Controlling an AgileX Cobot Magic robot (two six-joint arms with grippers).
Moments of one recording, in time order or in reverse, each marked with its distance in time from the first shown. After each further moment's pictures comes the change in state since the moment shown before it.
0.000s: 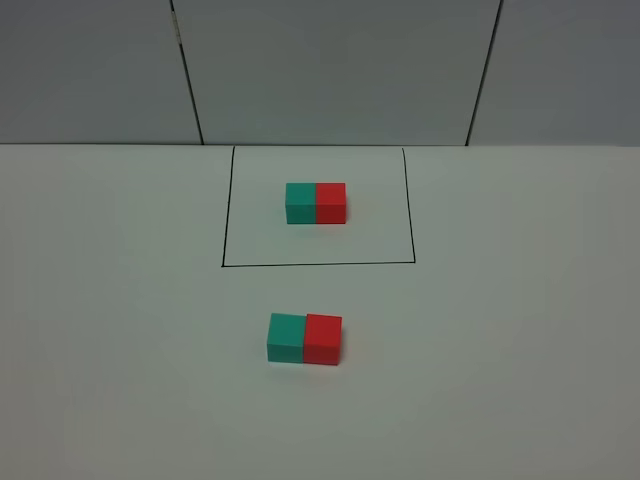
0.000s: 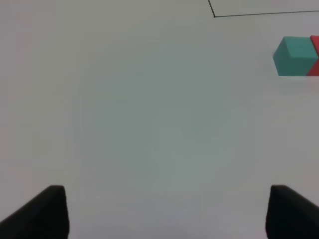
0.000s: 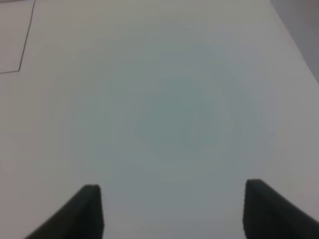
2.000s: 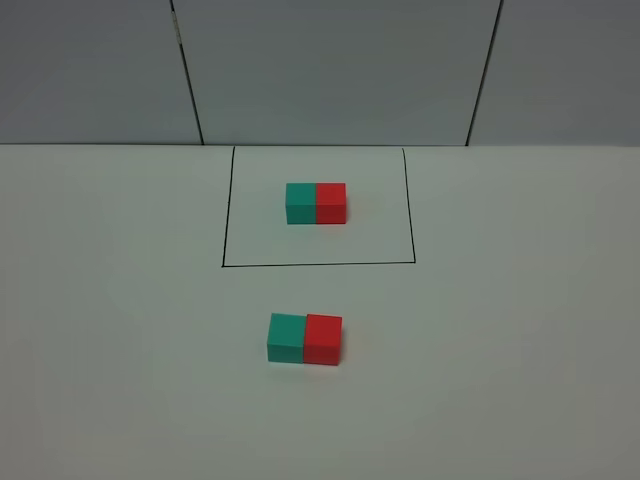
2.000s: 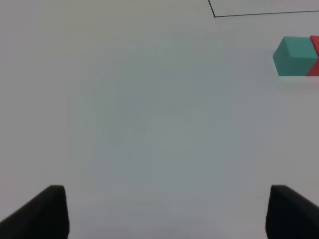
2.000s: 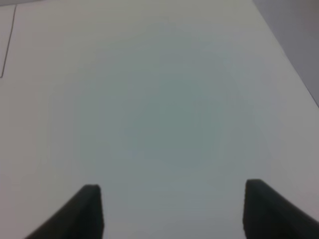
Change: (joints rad) left arm 0.000 0.000 0.000 0.000 0.000 -0.001; right arm -0.051 0.000 0.000 -0.003 0.000 0.000
